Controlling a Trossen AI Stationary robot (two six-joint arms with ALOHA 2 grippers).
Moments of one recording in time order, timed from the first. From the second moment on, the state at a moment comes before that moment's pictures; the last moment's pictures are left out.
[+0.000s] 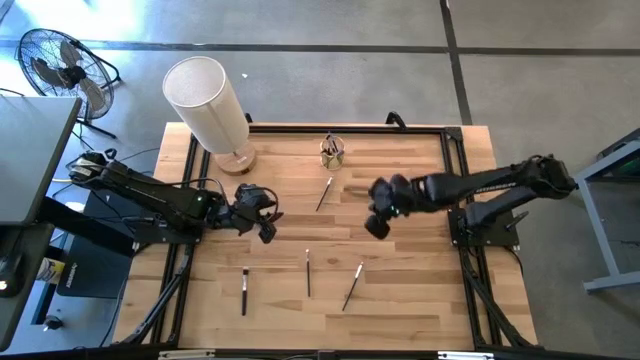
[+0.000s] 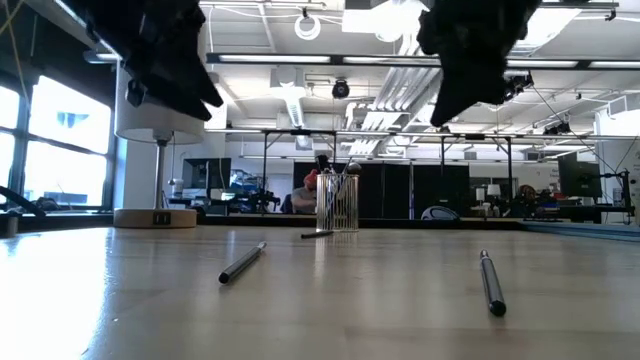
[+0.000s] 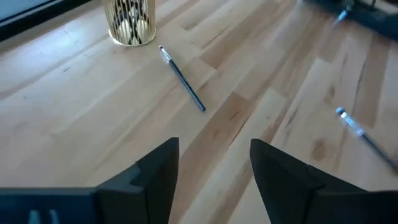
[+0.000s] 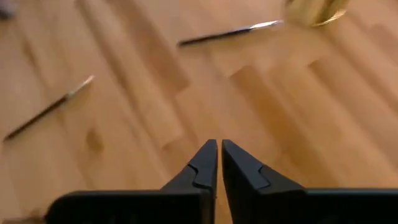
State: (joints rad) left arm -0.28 1.09 0.70 -0.35 -0.57 -0.73; right arm 0.05 1.32 0.98 -0.65 0.23 0.60
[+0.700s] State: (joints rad) left arm -0.38 1.40 1.05 -1.08 -0.08 -1.80; right arm 0.38 1.29 0.66 -0.40 0.08 0.94
